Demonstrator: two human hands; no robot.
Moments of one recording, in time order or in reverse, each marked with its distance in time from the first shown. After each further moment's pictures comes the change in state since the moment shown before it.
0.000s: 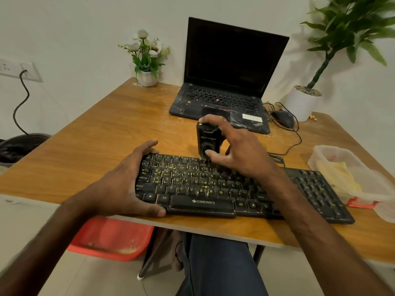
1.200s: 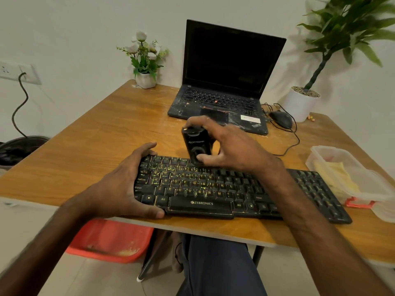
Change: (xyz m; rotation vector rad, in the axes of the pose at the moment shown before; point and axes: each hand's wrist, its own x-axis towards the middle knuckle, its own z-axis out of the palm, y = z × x) left_hand 0.000 -0.001 0.000 0.011 -0.001 0.000; right_hand 0.015 -0.019 -0.014 -0.004 -0.168 -0.026
